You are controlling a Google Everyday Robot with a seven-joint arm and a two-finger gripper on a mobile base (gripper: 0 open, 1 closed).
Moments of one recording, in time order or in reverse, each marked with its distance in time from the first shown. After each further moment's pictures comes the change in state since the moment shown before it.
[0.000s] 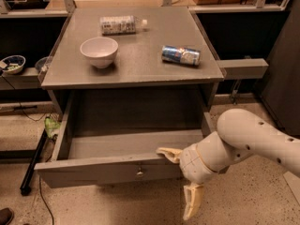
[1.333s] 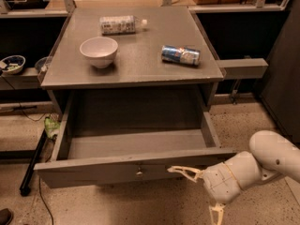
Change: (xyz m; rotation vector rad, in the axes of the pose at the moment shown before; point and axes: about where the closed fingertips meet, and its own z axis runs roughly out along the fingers) arm 0.011 0.064 -0.013 -0.016 -0.408 -0.142
